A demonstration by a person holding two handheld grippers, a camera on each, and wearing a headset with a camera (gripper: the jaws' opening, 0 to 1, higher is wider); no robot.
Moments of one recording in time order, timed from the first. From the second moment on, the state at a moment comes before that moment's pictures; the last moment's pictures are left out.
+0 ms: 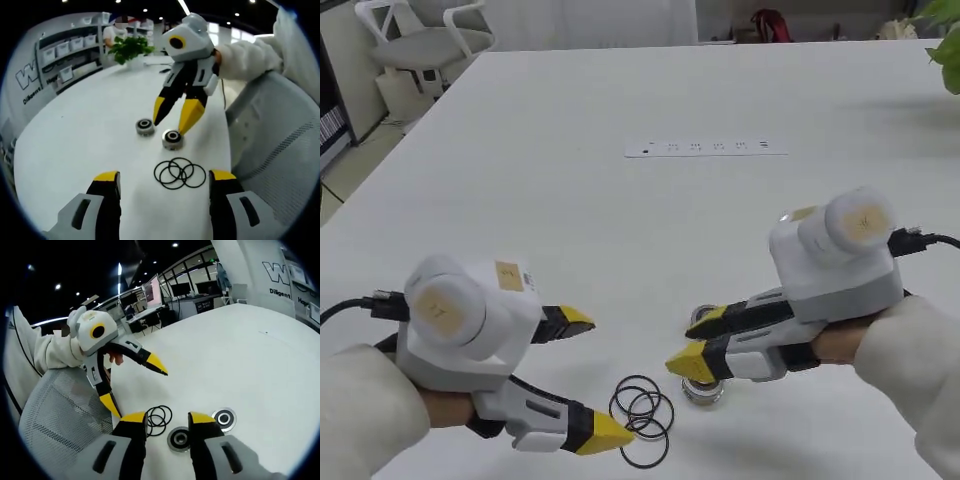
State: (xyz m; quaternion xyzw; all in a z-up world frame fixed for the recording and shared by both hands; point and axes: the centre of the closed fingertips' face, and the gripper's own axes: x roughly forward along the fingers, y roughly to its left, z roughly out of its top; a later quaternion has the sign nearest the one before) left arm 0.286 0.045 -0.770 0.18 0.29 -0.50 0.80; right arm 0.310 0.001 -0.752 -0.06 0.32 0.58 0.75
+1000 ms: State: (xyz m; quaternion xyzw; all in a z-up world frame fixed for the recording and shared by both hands) left arm 0.290 0.054 -0.750 0.15 0.27 -0.48 0.82; right arm 0.310 -0.078 -0.712 -0.07 0.26 0.53 0.80
